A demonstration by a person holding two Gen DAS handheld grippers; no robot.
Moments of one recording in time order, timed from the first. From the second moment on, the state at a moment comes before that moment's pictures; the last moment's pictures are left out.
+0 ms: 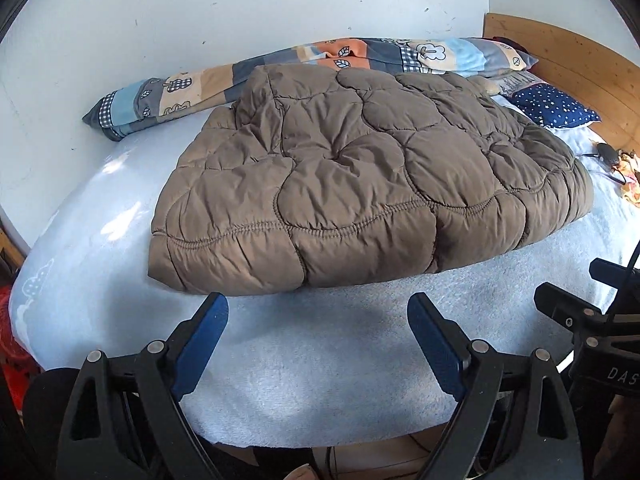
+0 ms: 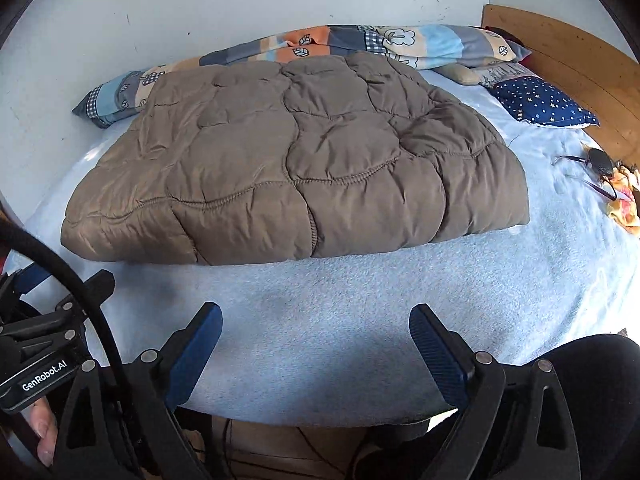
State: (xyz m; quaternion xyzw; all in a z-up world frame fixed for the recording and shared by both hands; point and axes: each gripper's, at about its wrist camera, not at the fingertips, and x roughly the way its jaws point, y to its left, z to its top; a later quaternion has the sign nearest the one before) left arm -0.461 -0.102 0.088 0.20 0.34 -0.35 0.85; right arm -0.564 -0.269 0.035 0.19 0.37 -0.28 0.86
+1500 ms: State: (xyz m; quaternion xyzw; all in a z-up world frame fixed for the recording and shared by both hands) left arm -0.442 -0.101 0.097 0.19 0.37 -0.31 0.85; right arm -0.564 -0.264 0.035 0.16 0.38 -0.29 0.87
